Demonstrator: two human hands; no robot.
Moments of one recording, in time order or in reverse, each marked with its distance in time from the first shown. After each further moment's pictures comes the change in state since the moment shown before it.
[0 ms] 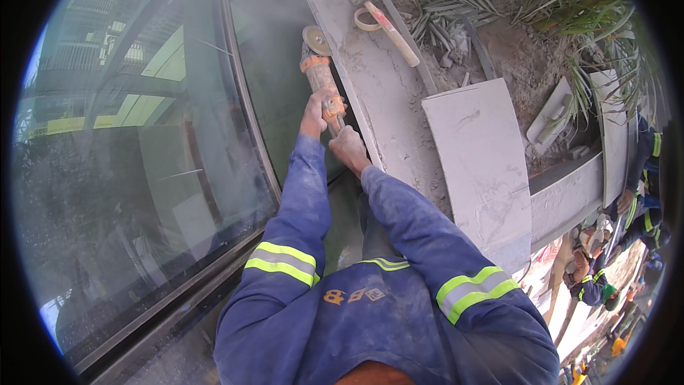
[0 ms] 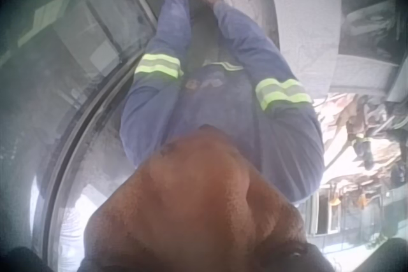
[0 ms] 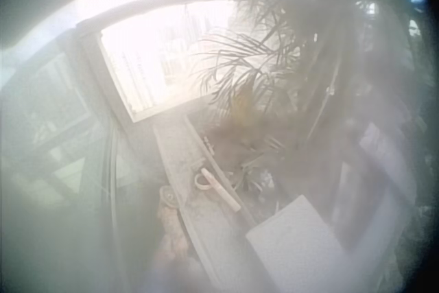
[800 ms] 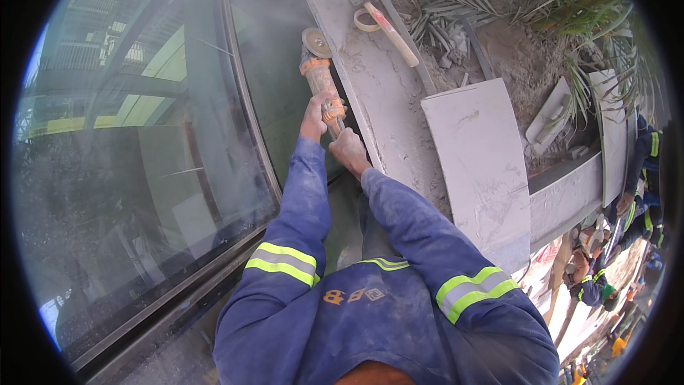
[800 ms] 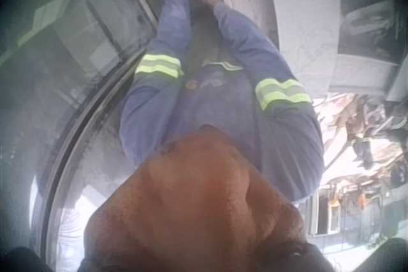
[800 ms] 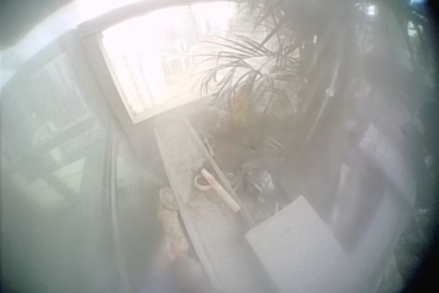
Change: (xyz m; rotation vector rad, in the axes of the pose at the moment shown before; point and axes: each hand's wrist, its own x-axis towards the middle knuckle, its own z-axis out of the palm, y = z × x) left_hand -0.011 -0.006 0.004 0.016 -0.004 0.014; right_hand -0.009 0.004 0.000 0.006 0.021 -0.005
